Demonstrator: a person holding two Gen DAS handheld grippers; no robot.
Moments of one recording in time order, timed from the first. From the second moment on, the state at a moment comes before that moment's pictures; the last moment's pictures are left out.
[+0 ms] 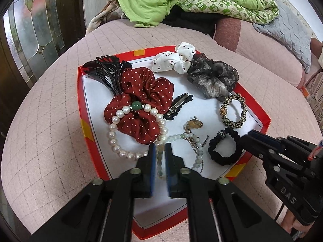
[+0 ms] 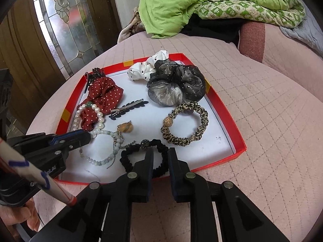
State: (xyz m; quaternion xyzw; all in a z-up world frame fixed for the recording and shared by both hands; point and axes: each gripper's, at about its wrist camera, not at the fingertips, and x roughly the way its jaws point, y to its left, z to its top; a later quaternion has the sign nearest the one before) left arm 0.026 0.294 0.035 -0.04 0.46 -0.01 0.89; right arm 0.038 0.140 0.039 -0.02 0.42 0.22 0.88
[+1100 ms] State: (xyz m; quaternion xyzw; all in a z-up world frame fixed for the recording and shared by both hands) left arm -0.199 0.215 0.085 -0.03 0.31 0.06 0.95; right arm -0.177 0.026 0.124 -0.01 0.34 0.20 0.92
